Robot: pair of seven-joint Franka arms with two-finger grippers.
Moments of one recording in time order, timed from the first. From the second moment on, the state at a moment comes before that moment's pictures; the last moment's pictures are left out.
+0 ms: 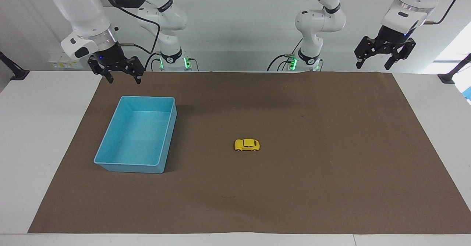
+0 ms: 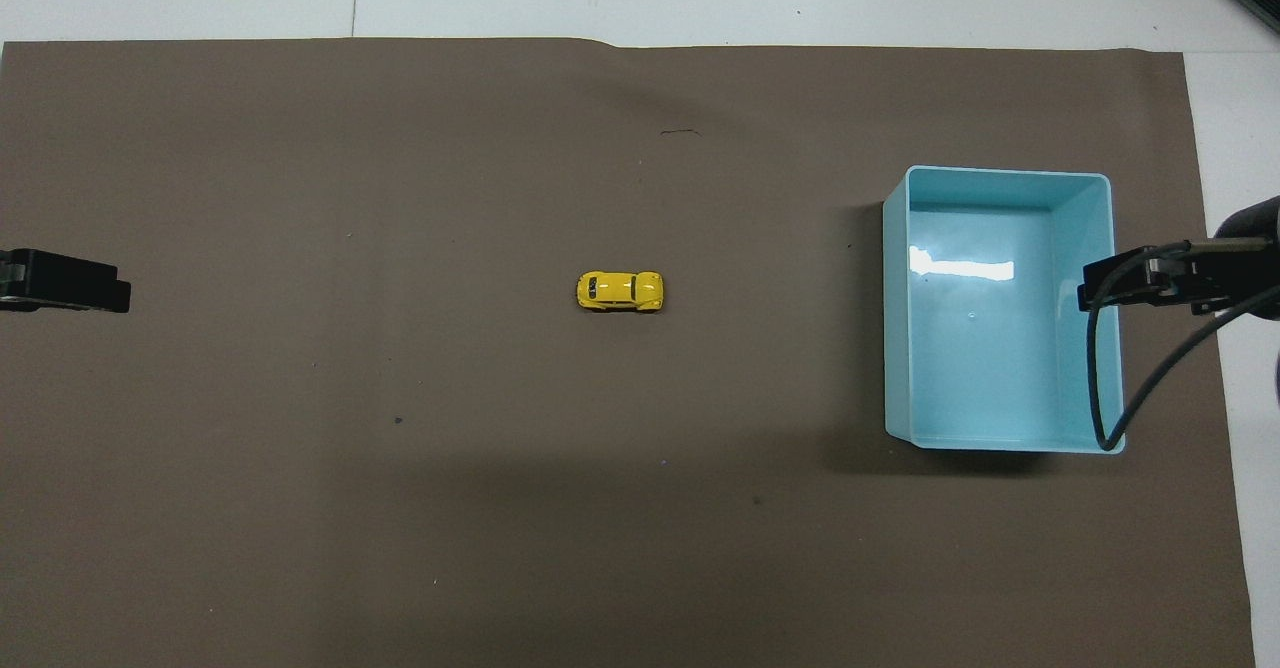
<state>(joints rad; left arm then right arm) -0.06 -0.09 -0.03 -1.55 -0.02 1.51 0.01 -0.08 -0.02 0.08 -1.63 0.00 1.57 0.05</state>
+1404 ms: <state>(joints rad) -0.06 -0.09 -0.03 -1.55 -0.02 1.50 0.02 -0.08 -0.02 0.08 -1.63 0.00 1.57 0.05</state>
